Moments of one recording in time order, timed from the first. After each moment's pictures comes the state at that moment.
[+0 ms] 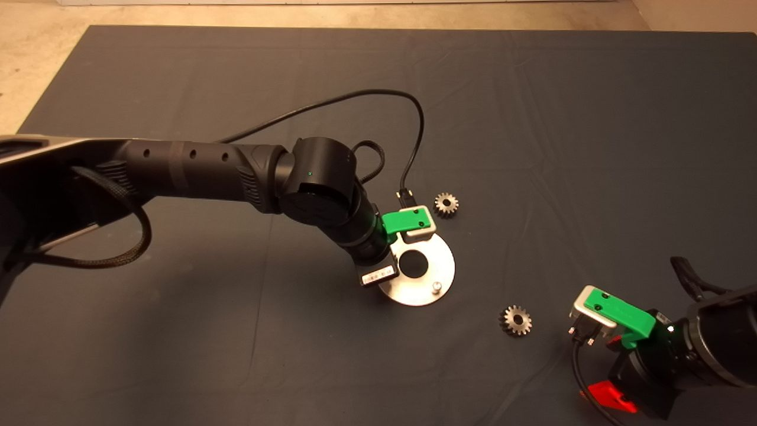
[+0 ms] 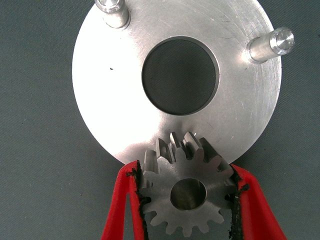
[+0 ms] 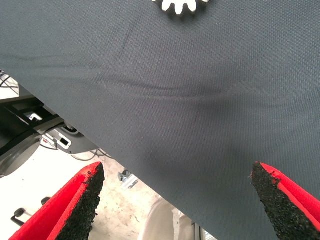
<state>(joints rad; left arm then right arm) -0.29 2.71 -1.01 0.49 1.30 -0.41 0.14 2.06 -0.36 -0.44 -1.52 1.01</state>
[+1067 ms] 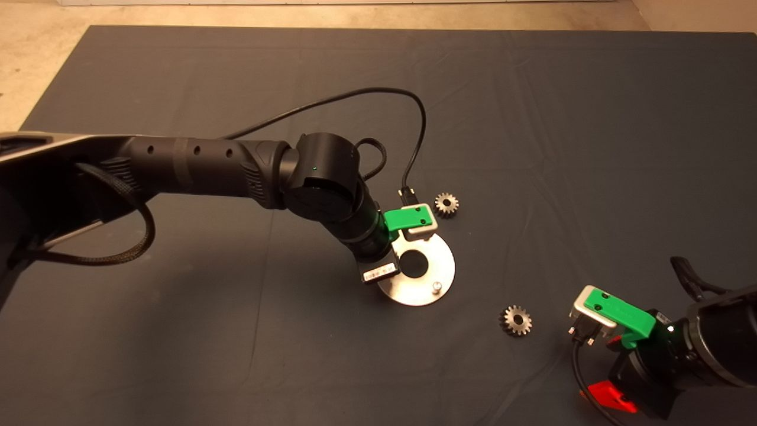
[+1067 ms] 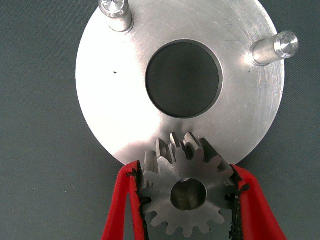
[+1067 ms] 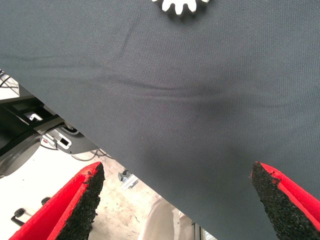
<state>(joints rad) -0.30 2.72 -1.03 0.48 1.30 -0.39 0.14 2.06 -0.36 -0.44 -1.52 1.01</state>
